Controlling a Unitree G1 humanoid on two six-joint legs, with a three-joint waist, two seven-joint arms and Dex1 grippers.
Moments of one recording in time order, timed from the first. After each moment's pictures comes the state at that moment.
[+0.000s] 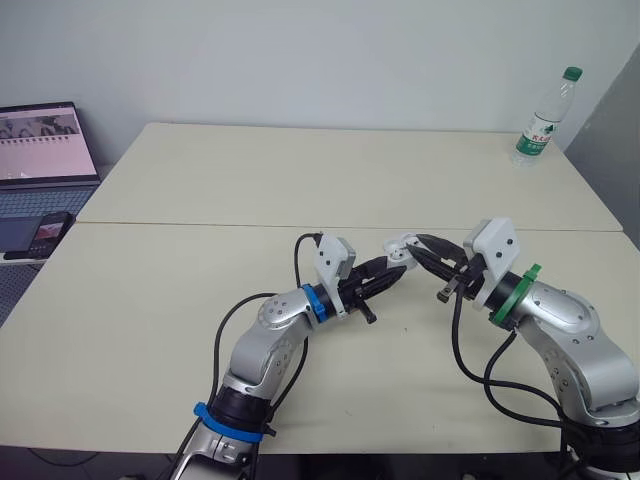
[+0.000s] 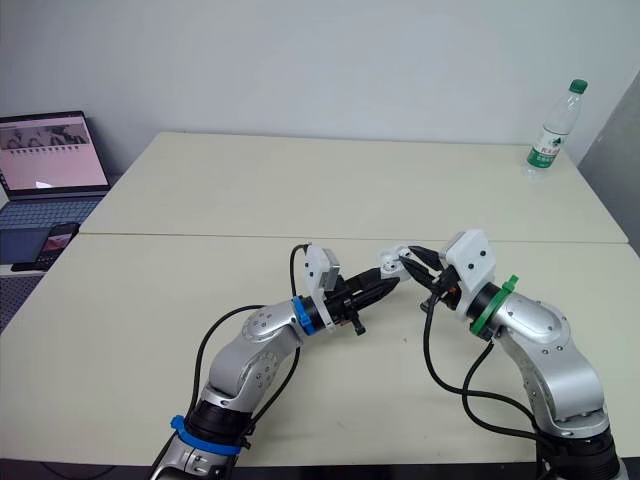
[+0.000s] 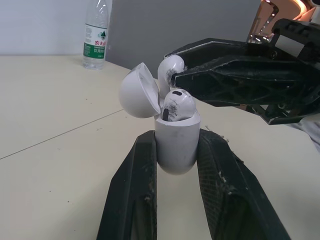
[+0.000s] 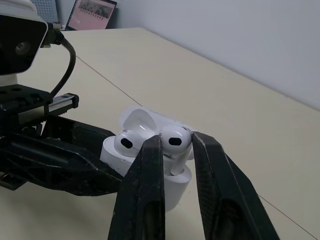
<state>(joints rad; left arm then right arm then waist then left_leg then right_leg) -0.35 0.11 -0.23 -0.10 -0.39 0.34 -0.68 -0.22 -0.51 -0.04 -0.56 0.31 0.55 0.59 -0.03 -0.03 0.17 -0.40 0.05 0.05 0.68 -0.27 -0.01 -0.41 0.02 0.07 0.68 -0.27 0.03</state>
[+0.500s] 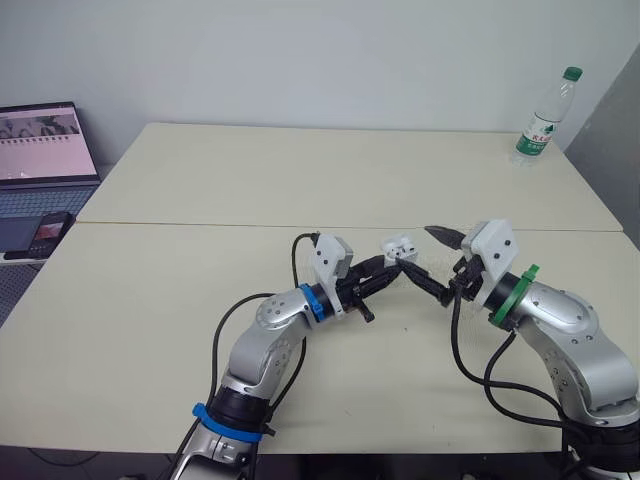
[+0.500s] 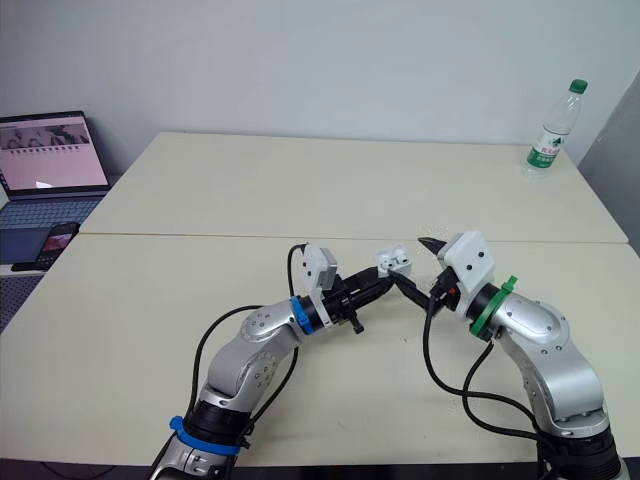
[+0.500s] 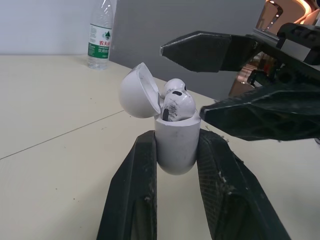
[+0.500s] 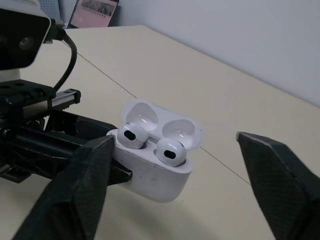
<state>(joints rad) -0.35 0.11 -0.22 -0.10 -0.39 0.34 -0.68 -0.22 -0.51 -0.05 -0.56 0.35 0.55 0.59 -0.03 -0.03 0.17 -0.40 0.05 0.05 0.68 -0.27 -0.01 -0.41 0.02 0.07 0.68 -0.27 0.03</state>
